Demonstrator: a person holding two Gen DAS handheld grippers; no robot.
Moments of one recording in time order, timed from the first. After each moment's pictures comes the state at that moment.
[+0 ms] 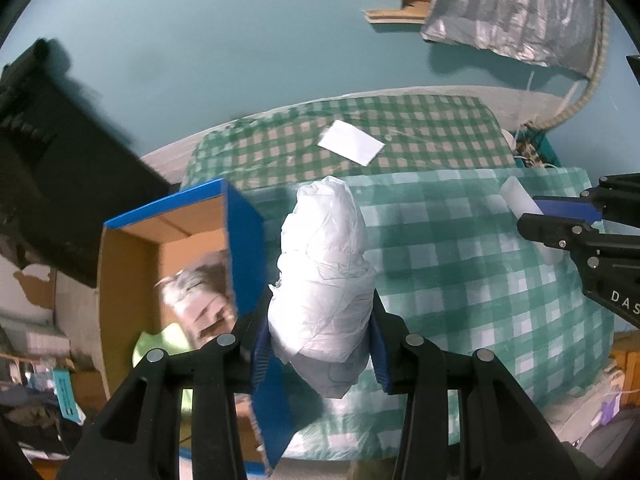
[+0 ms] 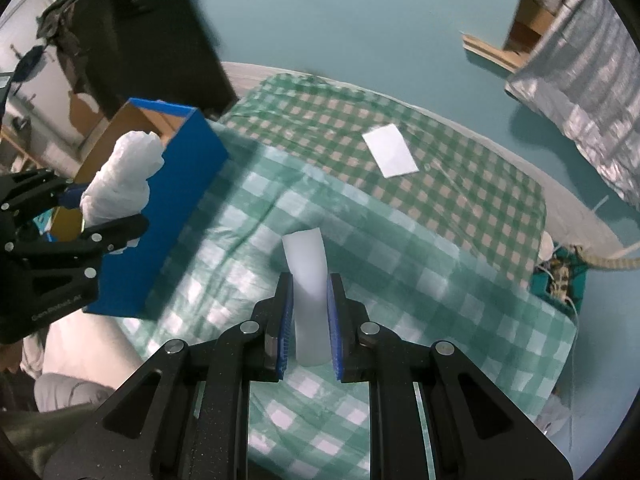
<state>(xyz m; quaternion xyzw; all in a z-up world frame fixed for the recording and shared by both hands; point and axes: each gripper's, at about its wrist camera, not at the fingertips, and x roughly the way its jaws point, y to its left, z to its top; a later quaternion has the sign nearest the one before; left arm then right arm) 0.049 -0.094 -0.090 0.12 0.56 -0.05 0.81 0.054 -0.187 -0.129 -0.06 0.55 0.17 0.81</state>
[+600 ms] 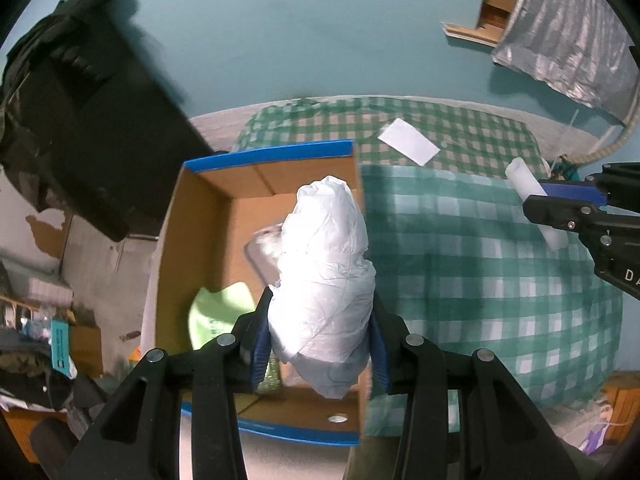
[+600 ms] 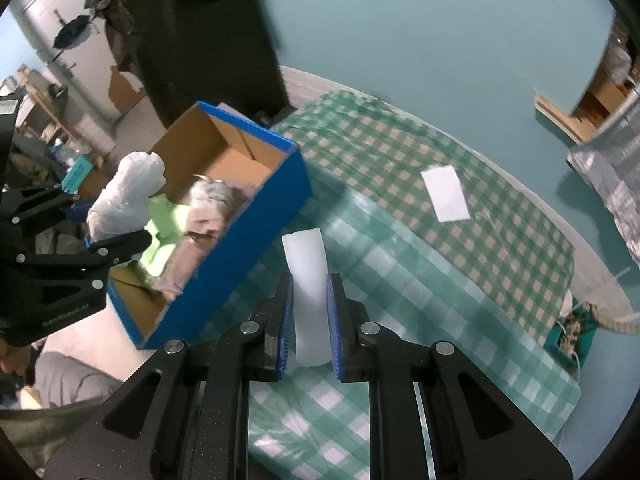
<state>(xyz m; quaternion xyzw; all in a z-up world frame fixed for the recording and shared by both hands) 0.027 0.014 -0.072 0.07 0.57 0.02 0.82 0.073 -0.082 -0.107 -0.10 0.53 0.25 0.80</state>
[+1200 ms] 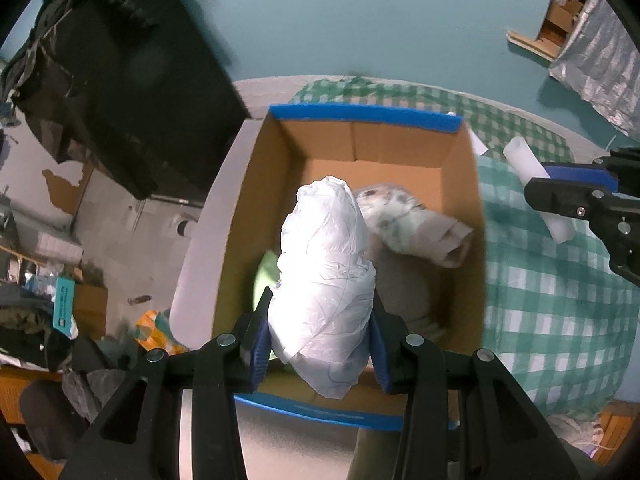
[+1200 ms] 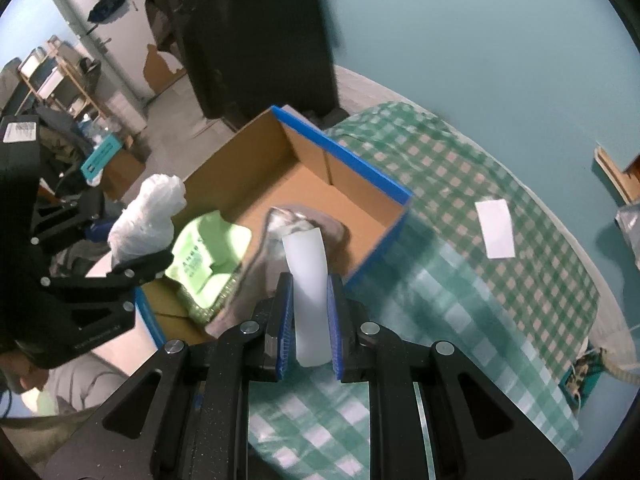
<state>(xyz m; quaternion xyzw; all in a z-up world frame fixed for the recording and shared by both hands) 0.010 0.110 -0.090 0.03 0.59 0.08 0.80 0.088 0.025 -0.116 -0.12 0.53 0.31 0.78</state>
